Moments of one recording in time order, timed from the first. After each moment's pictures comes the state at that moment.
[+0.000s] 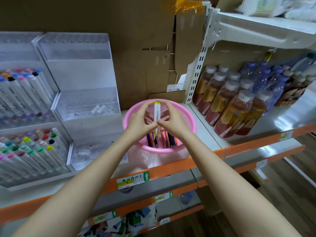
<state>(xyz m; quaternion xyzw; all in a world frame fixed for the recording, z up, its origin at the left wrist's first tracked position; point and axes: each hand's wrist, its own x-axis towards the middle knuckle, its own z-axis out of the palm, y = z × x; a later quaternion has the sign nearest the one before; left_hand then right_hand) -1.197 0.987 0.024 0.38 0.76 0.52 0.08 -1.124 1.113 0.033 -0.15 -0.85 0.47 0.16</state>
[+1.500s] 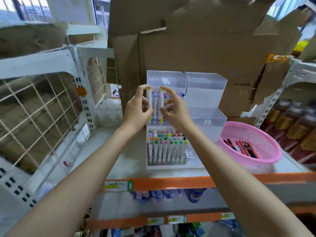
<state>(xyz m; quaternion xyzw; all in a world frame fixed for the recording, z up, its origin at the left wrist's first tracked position) -1.273 0.634 0.139 0.32 0.79 0.47 -0.24 -1.234 0.783 0.135 0.03 -0.85 0.43 0.30</state>
